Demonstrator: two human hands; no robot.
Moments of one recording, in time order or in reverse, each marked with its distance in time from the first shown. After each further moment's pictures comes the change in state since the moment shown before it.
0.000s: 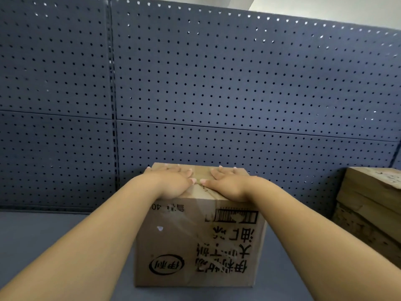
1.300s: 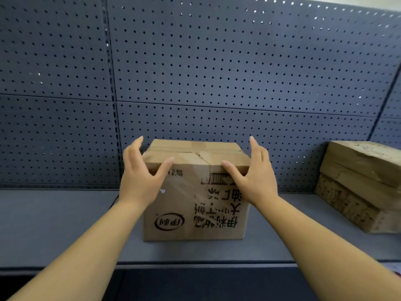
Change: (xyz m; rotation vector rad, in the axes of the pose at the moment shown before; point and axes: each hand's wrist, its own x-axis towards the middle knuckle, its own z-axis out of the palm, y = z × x) left_hand -0.066 -0.020 0.076 -0.769 0.941 0.012; right_hand -0.091 0.024 0.059 0.450 0.817 0.042
